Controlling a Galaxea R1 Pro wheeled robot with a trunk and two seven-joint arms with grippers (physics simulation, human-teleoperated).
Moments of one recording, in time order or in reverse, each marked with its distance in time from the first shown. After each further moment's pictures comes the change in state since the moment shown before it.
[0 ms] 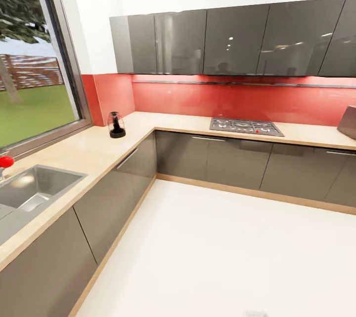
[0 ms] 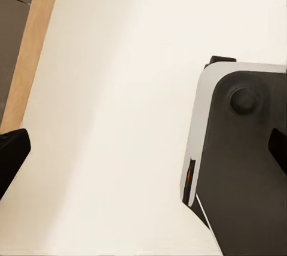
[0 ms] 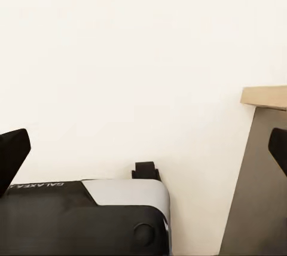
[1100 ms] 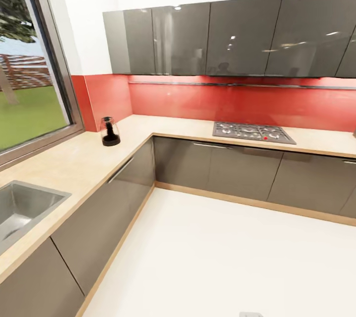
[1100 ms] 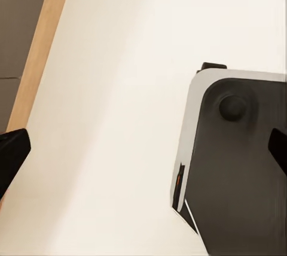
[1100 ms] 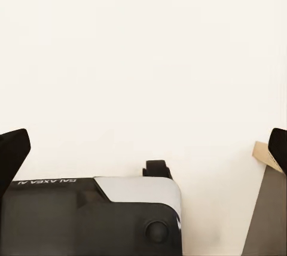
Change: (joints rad) left arm -0.001 -0.019 0.007 -0.006 0.006 -0.012 0.001; right arm 0.003 0.027 -0.001 0.002 0.002 -0.001 -0.001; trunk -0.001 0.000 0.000
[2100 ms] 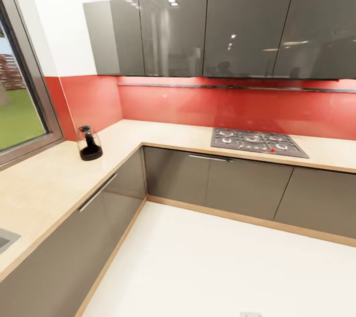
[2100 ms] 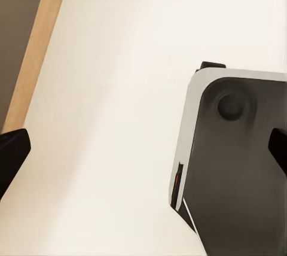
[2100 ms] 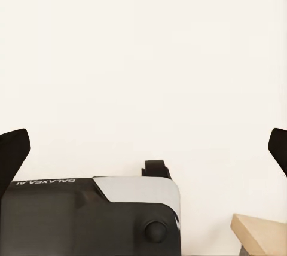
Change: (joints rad) left arm 0.000 -0.003 0.004 0.003 0.000 -0.001 0.001; right arm 0.000 -0.002 -0.001 0.000 0.000 0.000 -0.001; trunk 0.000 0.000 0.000
